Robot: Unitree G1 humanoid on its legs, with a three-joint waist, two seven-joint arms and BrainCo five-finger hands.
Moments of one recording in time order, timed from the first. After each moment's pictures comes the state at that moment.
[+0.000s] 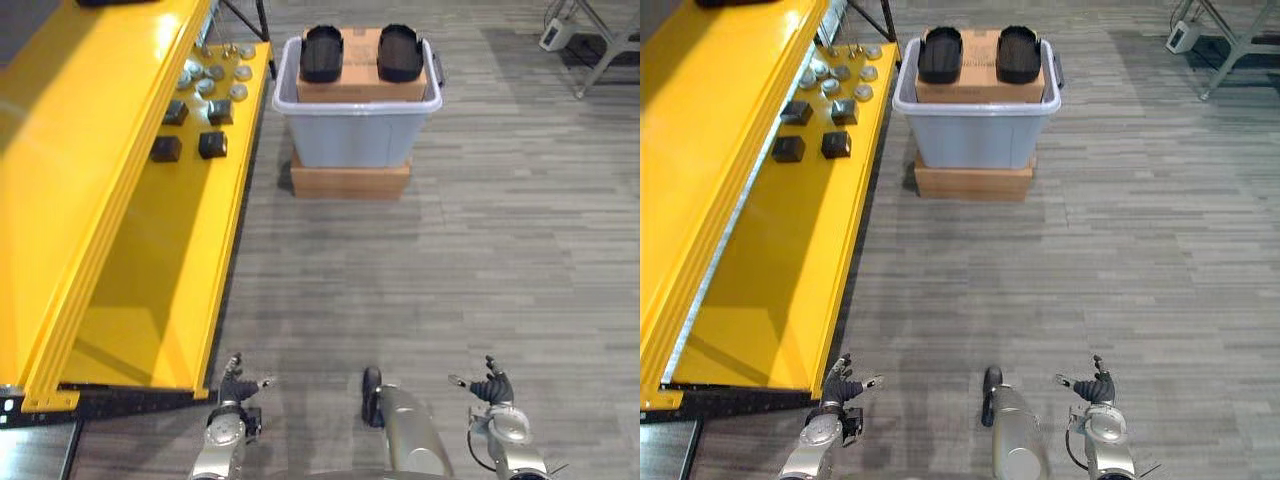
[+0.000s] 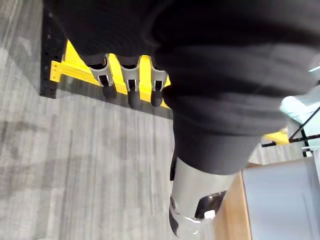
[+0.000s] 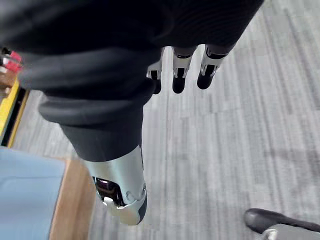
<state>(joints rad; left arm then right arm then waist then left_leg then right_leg) 0.14 0.08 0.04 0.69 -0.03 -0.10 0.21 0.07 -0.16 -0.18 0.72 -0.03 -0.09 -0.17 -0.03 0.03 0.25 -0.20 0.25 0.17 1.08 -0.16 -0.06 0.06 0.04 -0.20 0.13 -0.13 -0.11</state>
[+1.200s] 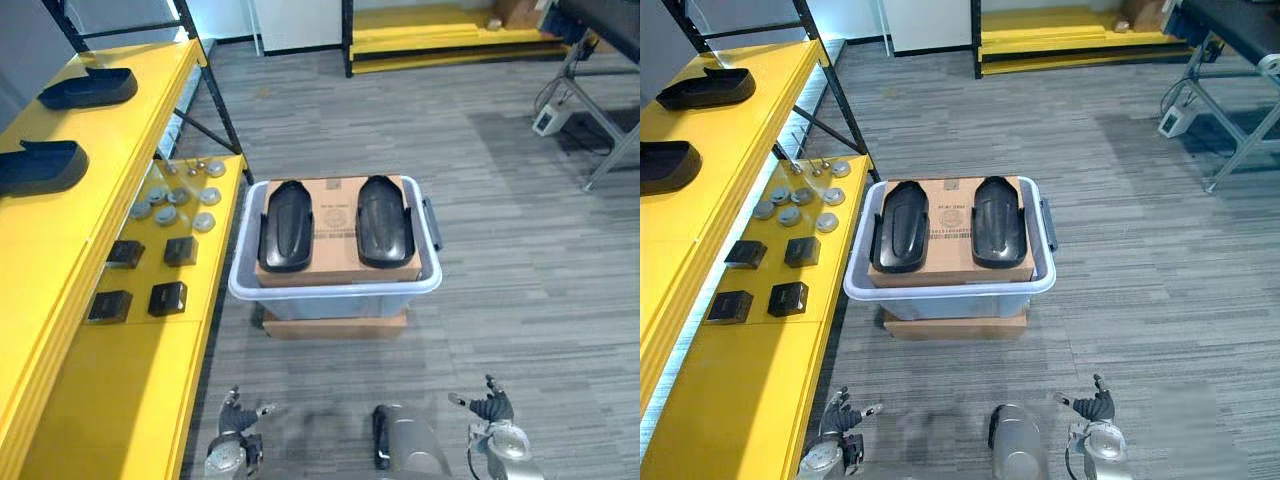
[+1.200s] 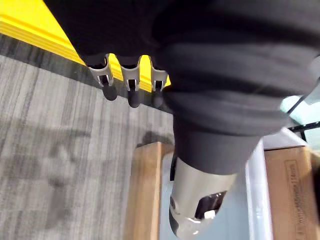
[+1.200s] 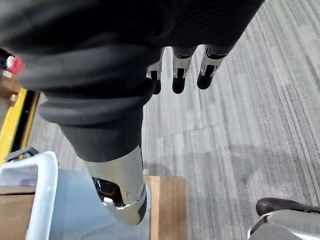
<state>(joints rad) 0.16 0.01 0.05 0.75 -0.07 -0.09 0.22 0.14 -0.12 -0.23 0.76 0.00 -0.09 -0.19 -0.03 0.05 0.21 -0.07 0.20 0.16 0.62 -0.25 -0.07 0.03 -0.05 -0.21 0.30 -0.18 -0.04</state>
